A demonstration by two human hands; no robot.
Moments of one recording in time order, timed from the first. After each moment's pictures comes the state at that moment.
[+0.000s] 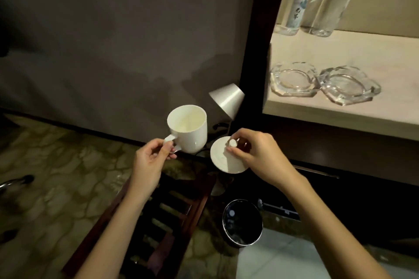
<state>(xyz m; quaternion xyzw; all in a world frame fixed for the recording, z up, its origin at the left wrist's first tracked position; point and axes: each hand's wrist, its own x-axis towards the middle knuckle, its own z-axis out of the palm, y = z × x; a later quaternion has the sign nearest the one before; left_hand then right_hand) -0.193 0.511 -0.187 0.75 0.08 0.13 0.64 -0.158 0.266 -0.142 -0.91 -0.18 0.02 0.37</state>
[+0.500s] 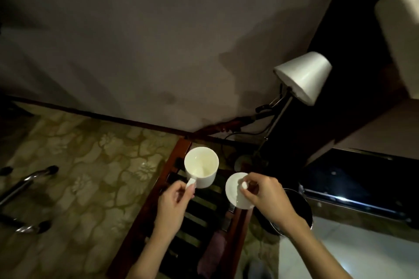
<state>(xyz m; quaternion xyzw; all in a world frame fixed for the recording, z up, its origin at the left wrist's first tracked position) -0.201 0.662 -0.363 0.81 0.16 -0.03 0.57 -0.152 0.422 -0.347 -0.92 -0.04 0.18 0.35</state>
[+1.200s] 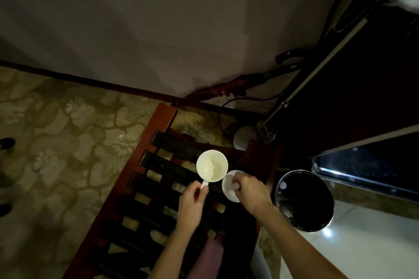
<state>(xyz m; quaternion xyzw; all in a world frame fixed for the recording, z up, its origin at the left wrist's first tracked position) -0.174 0.630 -0.641 0.81 0.23 -0.18 0.51 -0.114 0.458 -0.627 -0.92 -0.04 0.34 0.16</state>
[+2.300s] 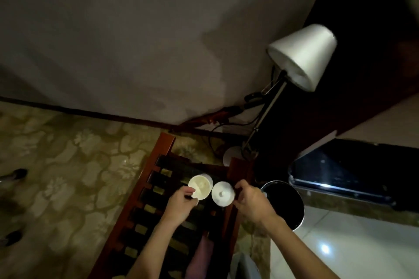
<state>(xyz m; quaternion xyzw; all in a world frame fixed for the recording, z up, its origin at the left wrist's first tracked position) -0.154 0.639 -0.479 0.82 0.22 -0.29 0.44 -0.141 0.419 -0.462 -0.91 0.01 0.31 0.26</state>
